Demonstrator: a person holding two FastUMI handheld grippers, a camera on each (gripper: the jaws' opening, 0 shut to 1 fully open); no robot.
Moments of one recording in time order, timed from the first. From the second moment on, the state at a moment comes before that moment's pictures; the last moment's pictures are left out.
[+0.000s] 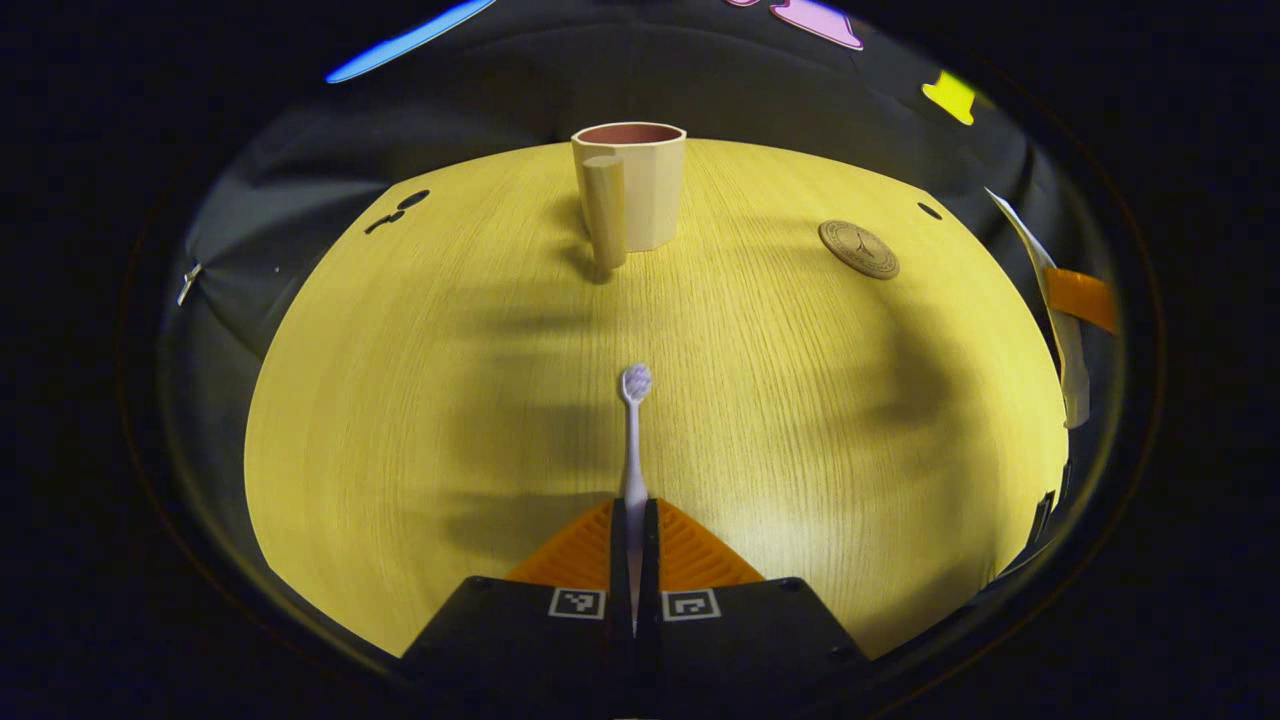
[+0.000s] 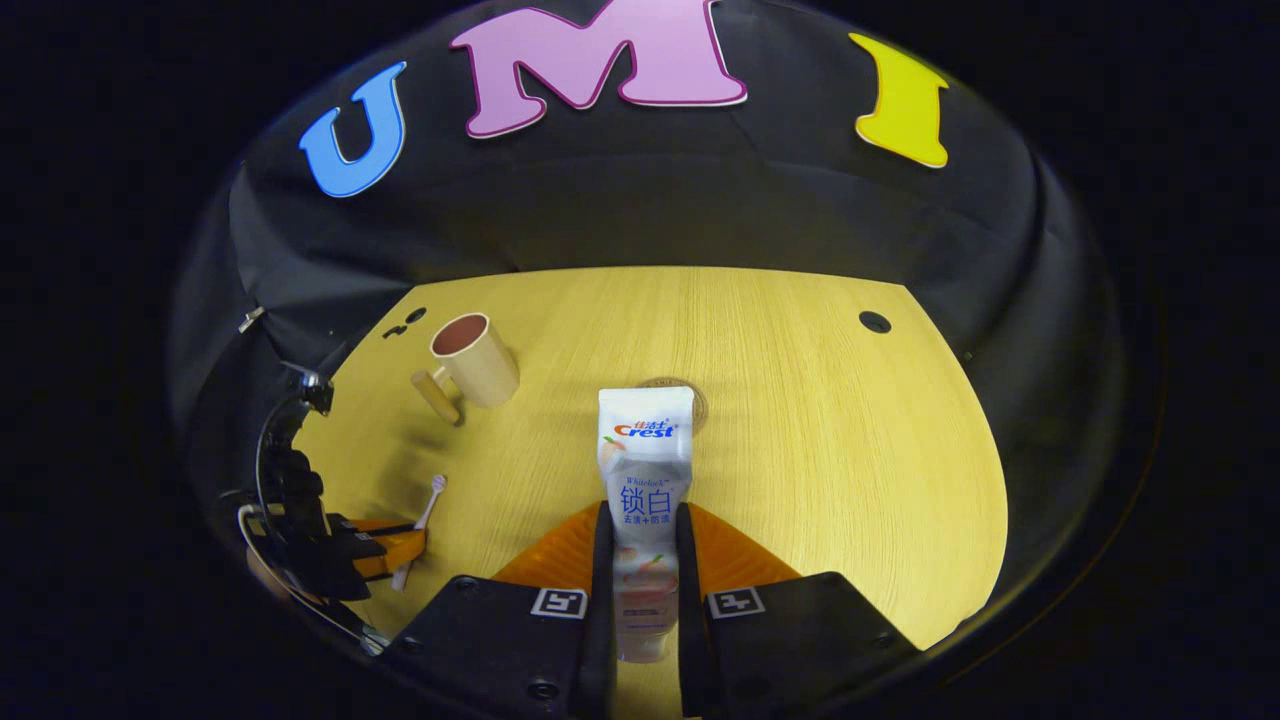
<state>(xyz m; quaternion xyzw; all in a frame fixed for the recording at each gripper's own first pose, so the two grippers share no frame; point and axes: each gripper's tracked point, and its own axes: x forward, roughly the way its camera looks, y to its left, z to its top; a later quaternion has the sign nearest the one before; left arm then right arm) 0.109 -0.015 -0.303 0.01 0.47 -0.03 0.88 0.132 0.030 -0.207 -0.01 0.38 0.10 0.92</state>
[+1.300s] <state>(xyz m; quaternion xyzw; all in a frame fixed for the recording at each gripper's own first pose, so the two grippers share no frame) 0.093 0.057 -0.161 -0.09 0.30 0.03 0.95 0.346 0.259 -0.139 0.08 0.19 0.22 0.95</state>
